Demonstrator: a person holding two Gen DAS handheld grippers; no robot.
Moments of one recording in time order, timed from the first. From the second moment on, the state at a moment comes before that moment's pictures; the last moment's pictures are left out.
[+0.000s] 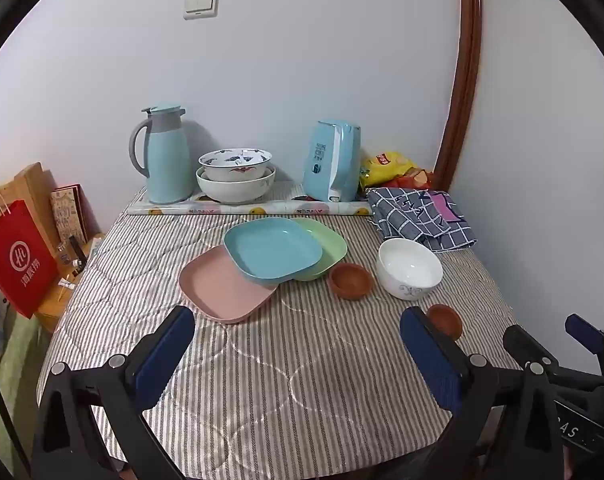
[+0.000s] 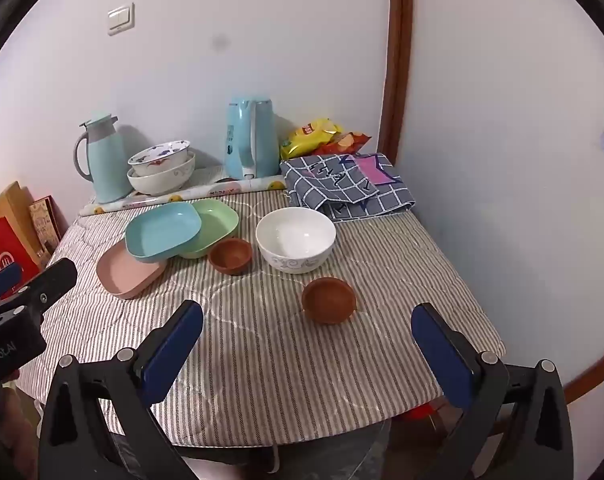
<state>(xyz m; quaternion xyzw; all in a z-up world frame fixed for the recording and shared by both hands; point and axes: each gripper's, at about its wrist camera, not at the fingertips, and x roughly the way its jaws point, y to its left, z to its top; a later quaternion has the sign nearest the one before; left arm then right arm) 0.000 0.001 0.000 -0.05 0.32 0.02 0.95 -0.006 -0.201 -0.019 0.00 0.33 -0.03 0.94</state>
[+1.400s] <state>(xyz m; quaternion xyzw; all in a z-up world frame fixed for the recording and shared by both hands) -0.008 0.000 0.005 -0.04 0.32 0.03 0.95 -0.018 -0.206 -0.013 0.02 0.33 -0.02 0.94</state>
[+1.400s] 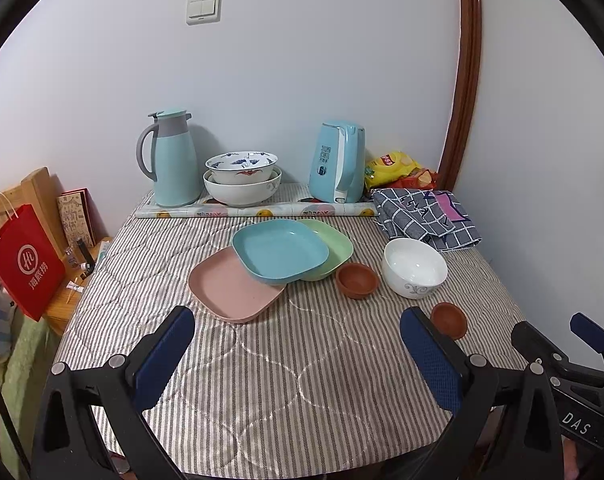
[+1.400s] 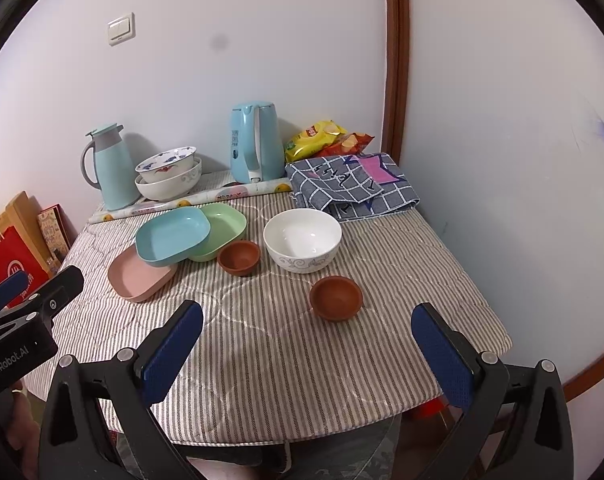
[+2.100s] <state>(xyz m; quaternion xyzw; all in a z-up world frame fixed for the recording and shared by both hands) -0.011 0.005 0.007 -0.04 0.31 0.03 0.95 -0.020 -0.200 -0.012 0.02 0.33 -0.01 0.94</state>
